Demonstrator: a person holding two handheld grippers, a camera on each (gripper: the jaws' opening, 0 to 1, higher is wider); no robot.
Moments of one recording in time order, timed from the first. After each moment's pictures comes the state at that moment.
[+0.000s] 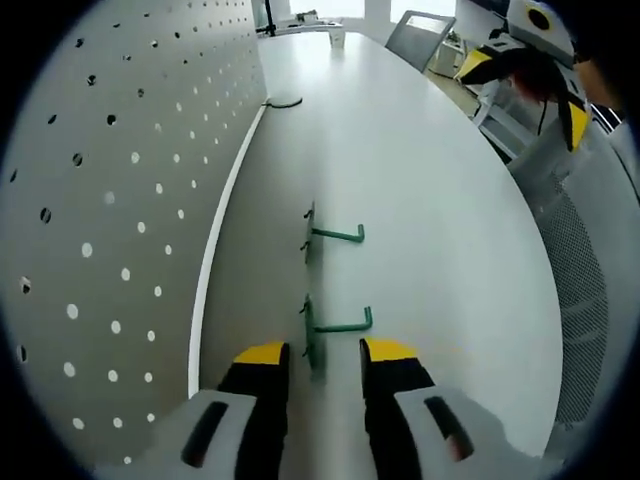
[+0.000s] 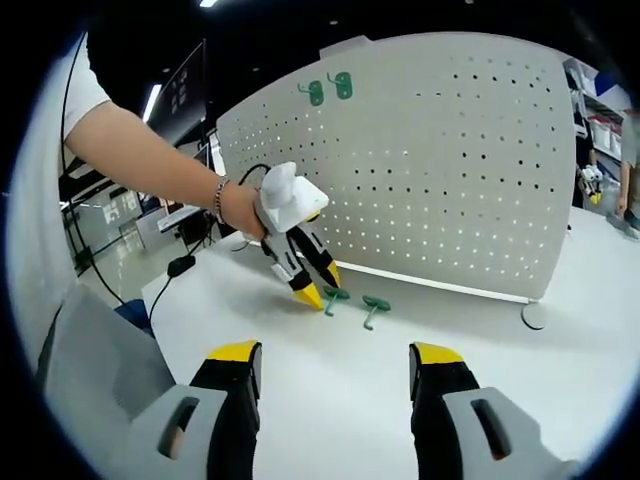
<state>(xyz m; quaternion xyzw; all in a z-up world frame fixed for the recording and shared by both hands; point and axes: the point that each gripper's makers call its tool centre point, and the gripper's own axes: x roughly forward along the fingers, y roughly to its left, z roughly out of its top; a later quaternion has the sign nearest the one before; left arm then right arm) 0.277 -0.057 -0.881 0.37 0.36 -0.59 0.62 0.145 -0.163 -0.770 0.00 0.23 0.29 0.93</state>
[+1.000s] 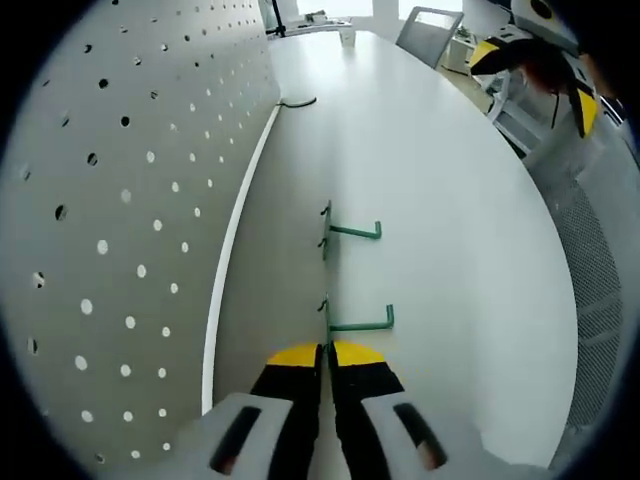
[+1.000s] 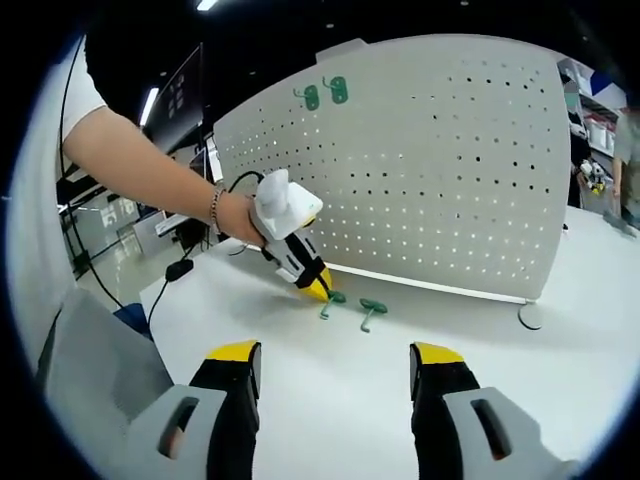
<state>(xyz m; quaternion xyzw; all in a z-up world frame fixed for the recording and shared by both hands) 0.286 -0.055 -0.881 0.39 0.34 -0.57 0.64 0.145 -0.165 -0.767 0.00 0.23 0.29 0.93</state>
